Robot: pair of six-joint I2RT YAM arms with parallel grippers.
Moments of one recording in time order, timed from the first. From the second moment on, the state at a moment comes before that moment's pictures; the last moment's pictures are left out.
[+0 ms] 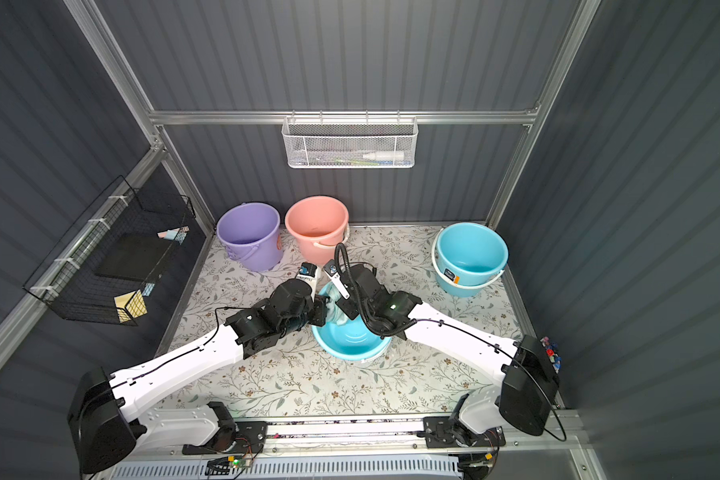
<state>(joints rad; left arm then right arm) -0.84 1.25 0.95 -0.33 -0.23 -0.47 0.93 1.43 1.16 -0.36 0.34 -0.19</state>
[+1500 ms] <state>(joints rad) -0.78 1.94 1.77 -0.52 -0.20 -0.61 0.93 0.89 1.40 -0.70 0.82 -0.18</state>
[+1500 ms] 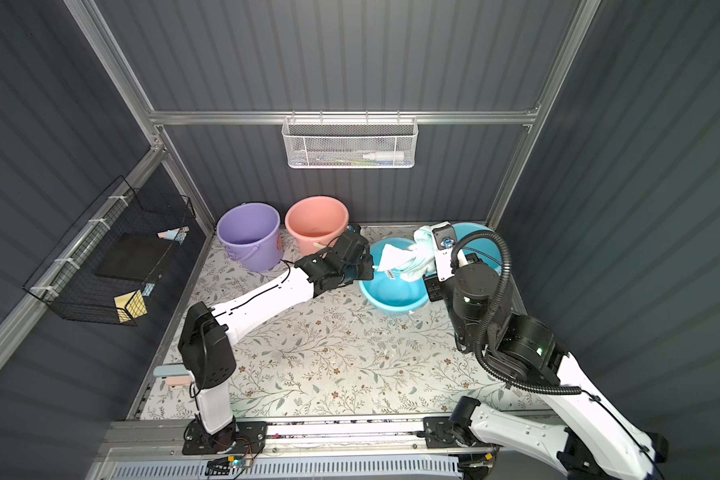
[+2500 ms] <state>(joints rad) -0.61 2.46 2.44 -0.58 0.00 -0.64 0.93 0.96 1.45 -0.68 0.83 -0.26</state>
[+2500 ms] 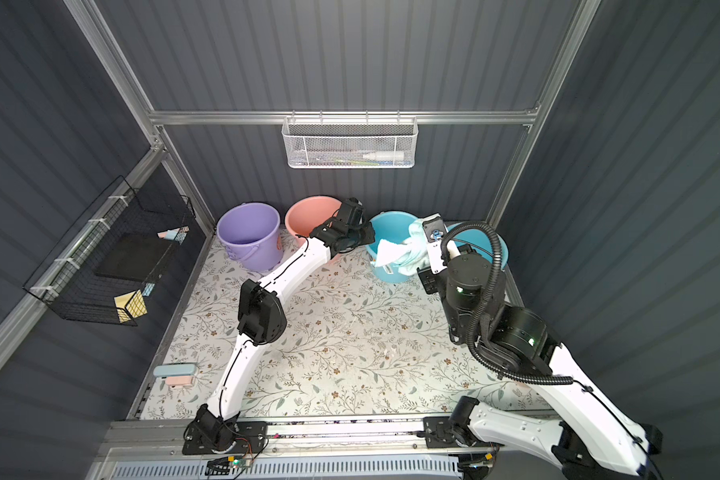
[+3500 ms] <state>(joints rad) -0.43 1.96 2.03 -0.59 -0.22 -0.65 0.93 1.03 1.47 -0.69 0.78 -0.22</state>
